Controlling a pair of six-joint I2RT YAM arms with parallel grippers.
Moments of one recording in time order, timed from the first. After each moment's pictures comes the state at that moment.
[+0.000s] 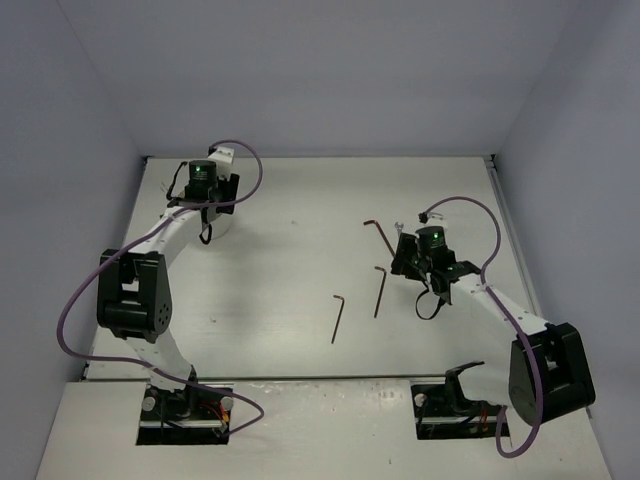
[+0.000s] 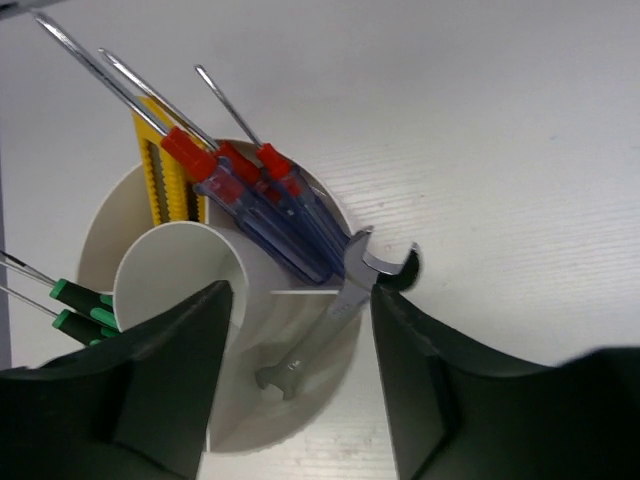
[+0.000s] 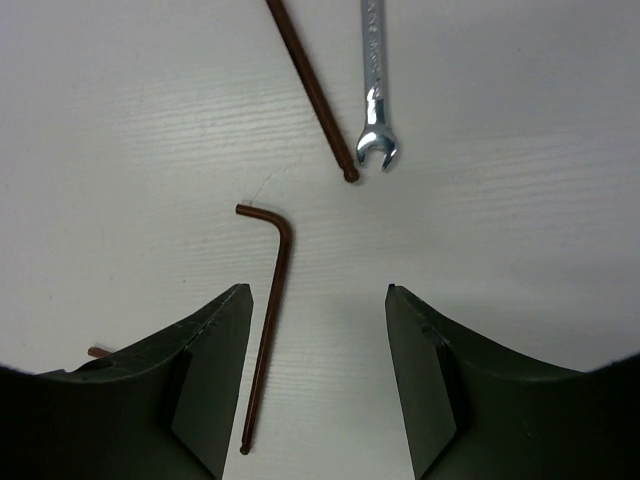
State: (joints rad) left arm -0.12 1.74 1.26 -0.11 -0.11 0.16; right arm 0.32 1.24 0.62 -0.16 0.10 0.44
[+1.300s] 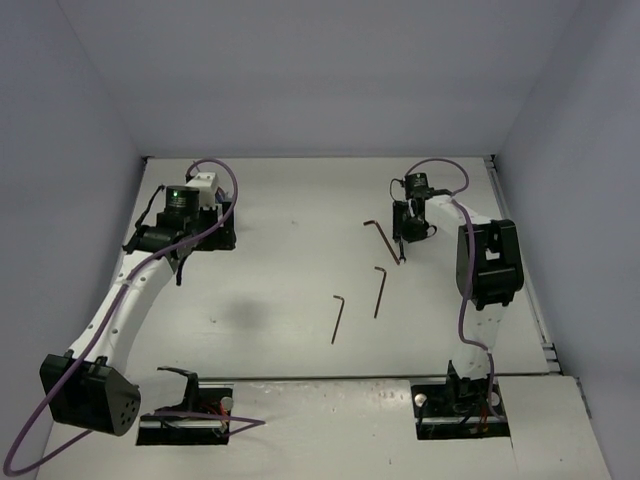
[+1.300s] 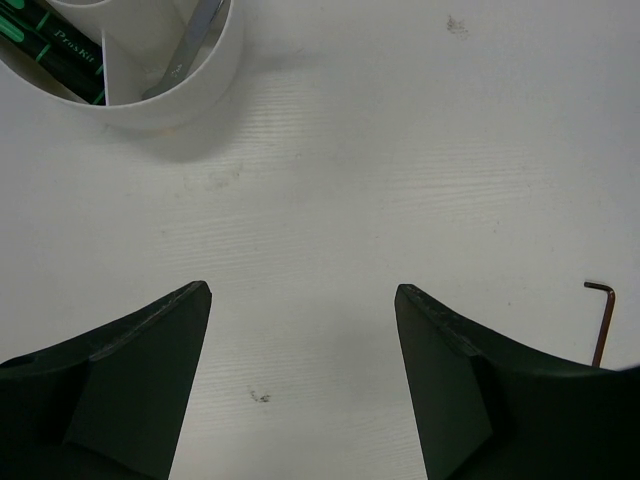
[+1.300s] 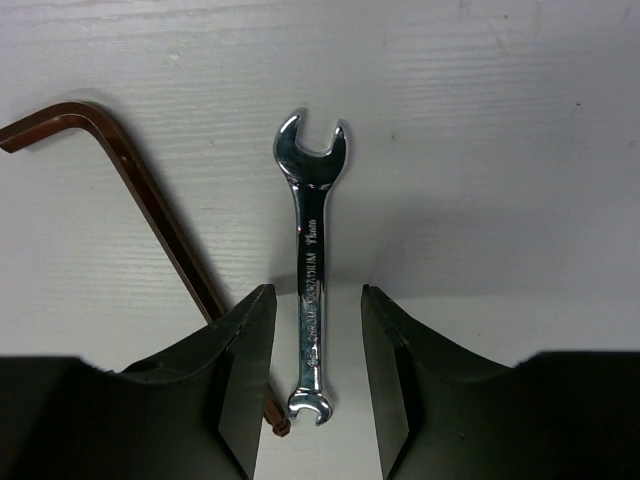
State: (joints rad) left arm -0.19 1.21 1.14 -0.68 0.01 -0.15; right arm 0.16 2.01 1.37 -0.50 0.02 0.19
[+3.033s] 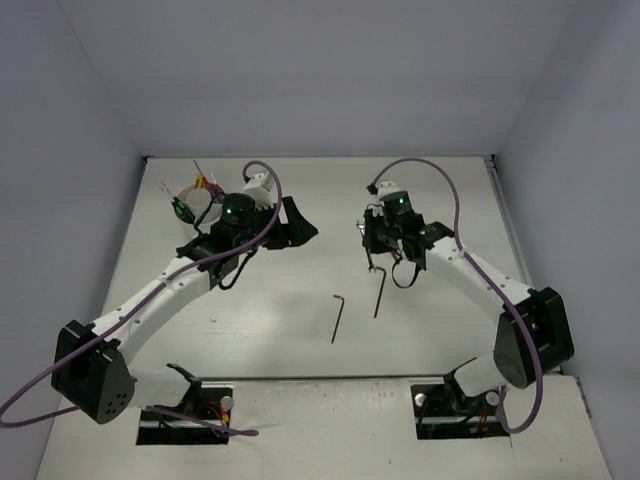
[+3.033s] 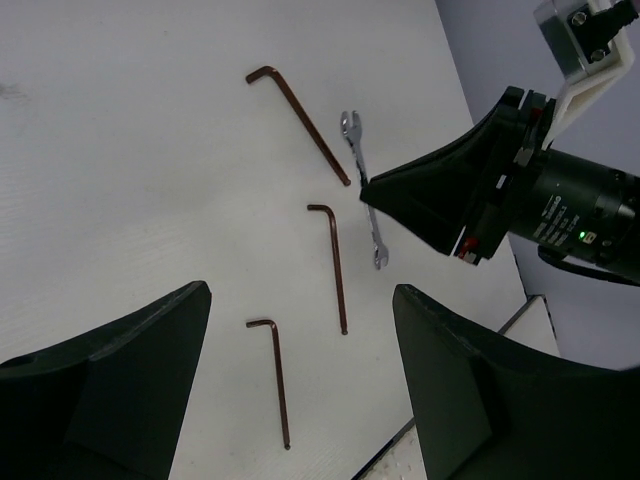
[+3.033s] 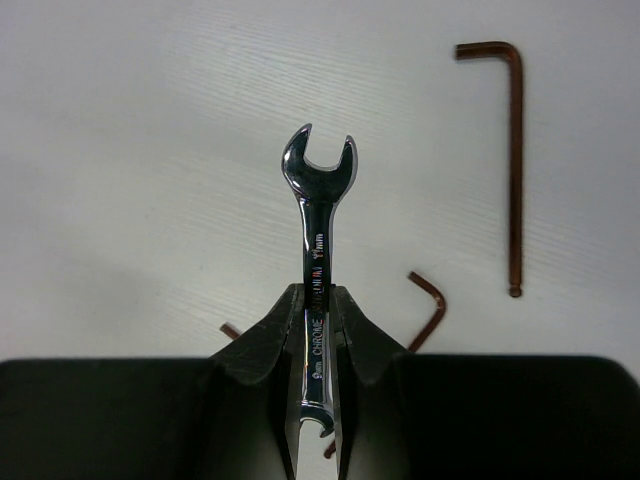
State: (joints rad) left arm -0.54 1.28 1.02 -0.15 0.23 -0.64; right arm 0.48 1.45 1.04 -0.34 -0.01 0.24
